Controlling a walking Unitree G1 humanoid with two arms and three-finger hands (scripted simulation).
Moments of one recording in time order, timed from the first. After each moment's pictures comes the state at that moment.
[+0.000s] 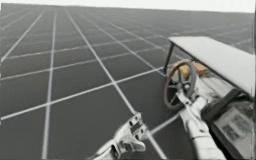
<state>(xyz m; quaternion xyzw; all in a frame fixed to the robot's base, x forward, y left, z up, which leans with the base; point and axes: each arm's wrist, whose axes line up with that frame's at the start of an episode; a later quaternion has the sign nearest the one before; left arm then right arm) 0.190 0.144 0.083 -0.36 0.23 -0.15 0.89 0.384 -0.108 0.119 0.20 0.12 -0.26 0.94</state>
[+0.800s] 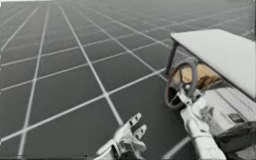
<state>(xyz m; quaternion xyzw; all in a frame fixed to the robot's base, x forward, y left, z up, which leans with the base) 0.193 0.138 0.090 -0.34 0.23 -0.16 0.90 0.381 -0.121 0.116 0.21 0.12 -0.28 0.93</state>
